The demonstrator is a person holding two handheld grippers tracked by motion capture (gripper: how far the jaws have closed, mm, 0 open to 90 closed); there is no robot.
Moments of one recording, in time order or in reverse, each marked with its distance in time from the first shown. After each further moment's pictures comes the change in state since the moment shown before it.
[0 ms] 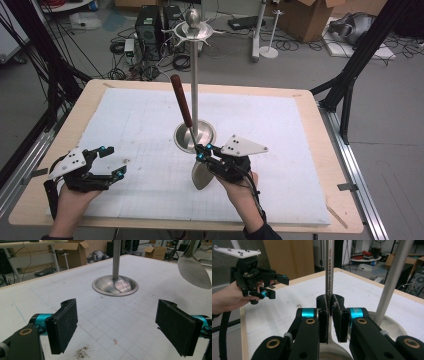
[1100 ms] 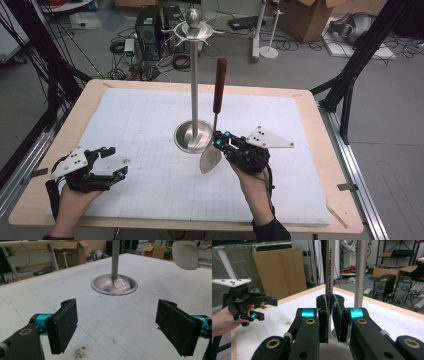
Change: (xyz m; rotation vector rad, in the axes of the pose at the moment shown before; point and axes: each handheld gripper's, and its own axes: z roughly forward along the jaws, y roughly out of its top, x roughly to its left) left arm -0.001 -0.001 0.002 0.009 -0.005 0.000; right arm -0.027 0.011 -0.029 -0.132 -0.075 0.064
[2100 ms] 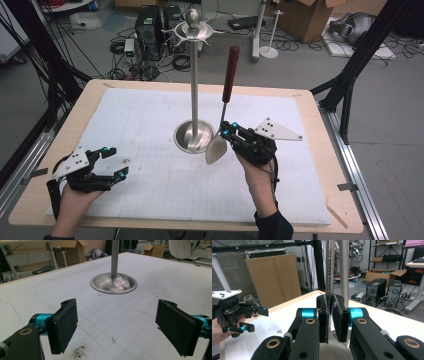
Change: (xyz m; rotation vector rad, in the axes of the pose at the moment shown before) left arm 0.000 -0.001 0.002 0.004 -0.004 -0.003; right arm -0.016 0.012 -0.002 -0.036 -0.040 0.017
